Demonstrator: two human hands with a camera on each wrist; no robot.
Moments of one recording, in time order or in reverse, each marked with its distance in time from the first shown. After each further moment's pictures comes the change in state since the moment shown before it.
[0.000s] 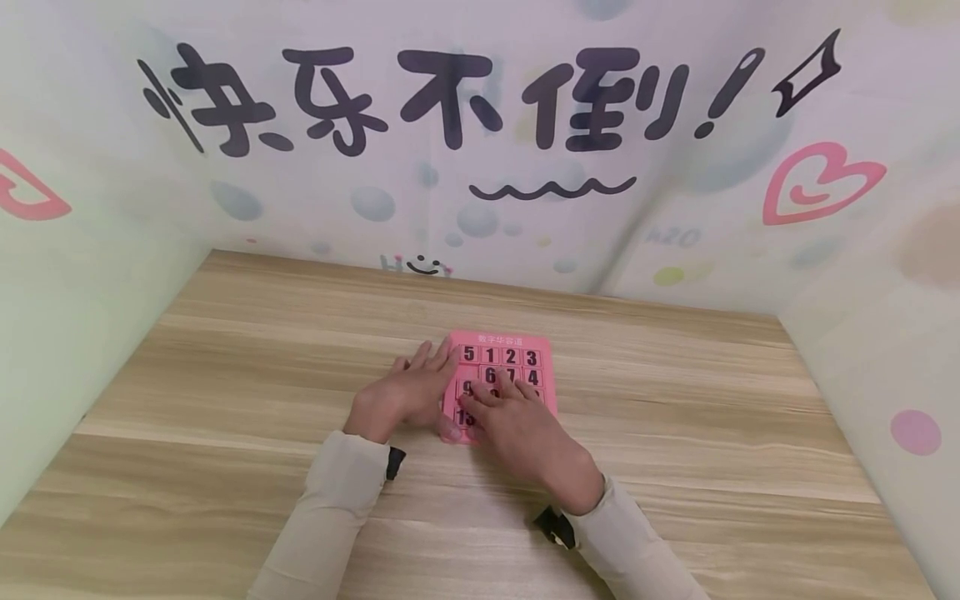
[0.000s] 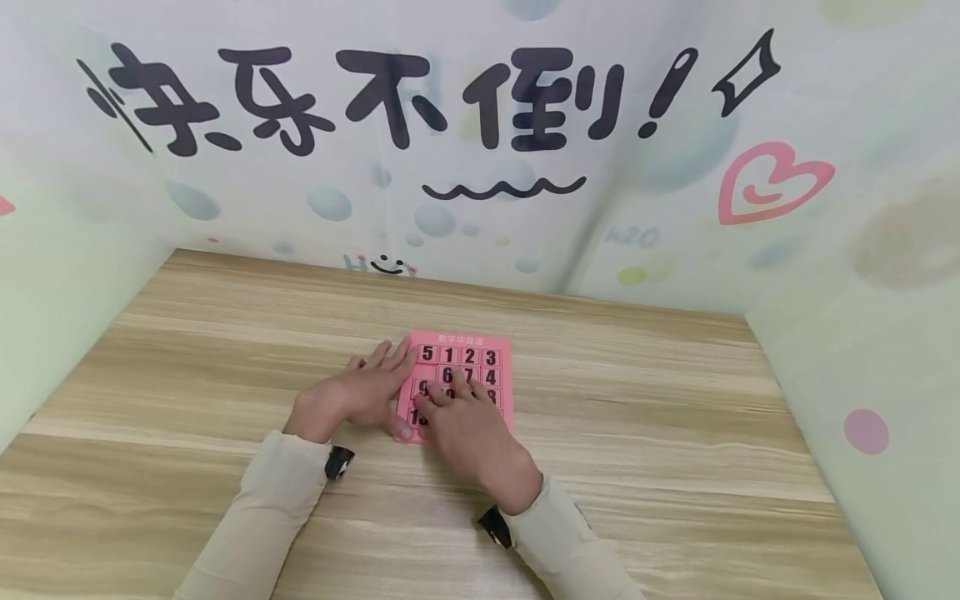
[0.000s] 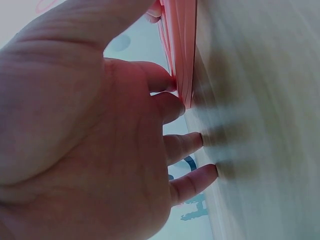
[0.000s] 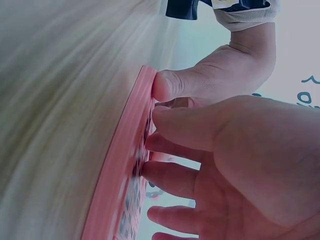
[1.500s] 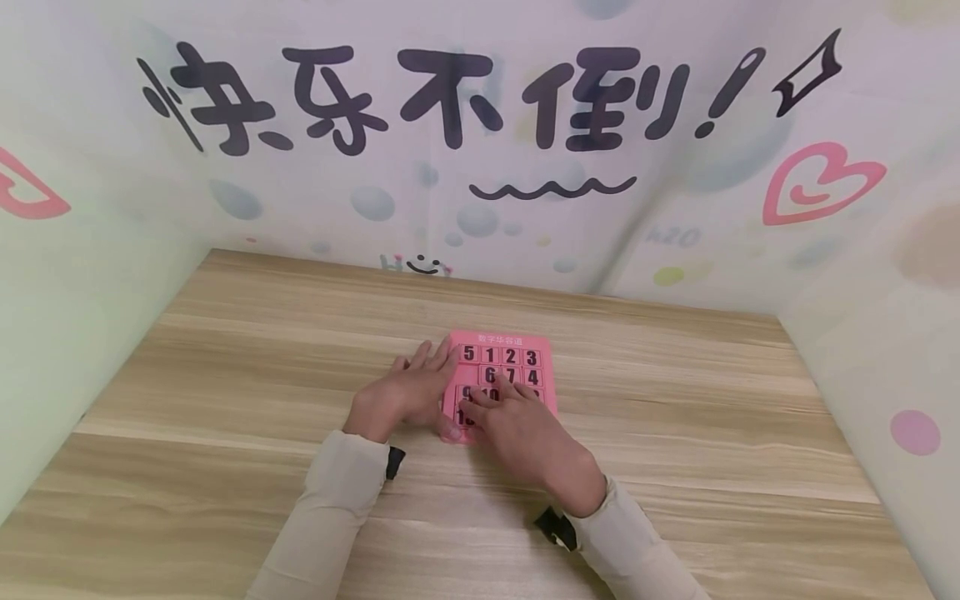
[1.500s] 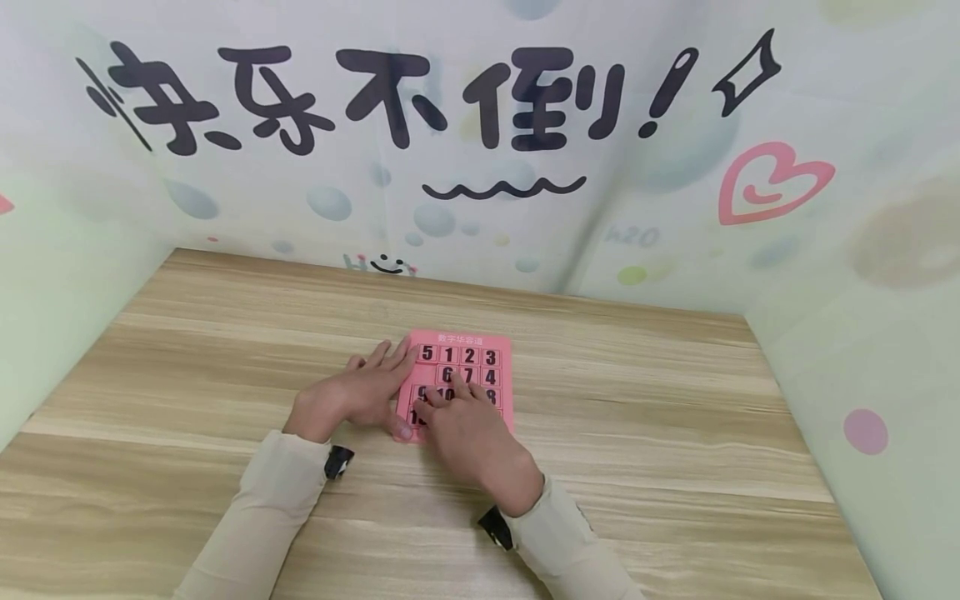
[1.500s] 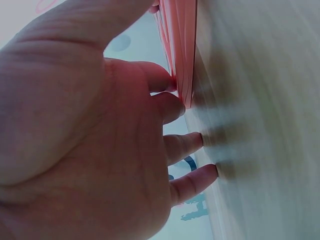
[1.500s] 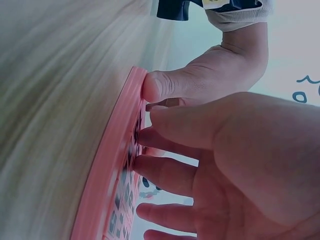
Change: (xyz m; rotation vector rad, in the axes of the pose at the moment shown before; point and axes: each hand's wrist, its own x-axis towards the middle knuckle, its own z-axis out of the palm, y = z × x) left_hand 0.000 -0.001 0.000 -0.025 0.003 0.006; right_hand -0.004 -0.002 -0.006 0.026 -0.034 -0.001
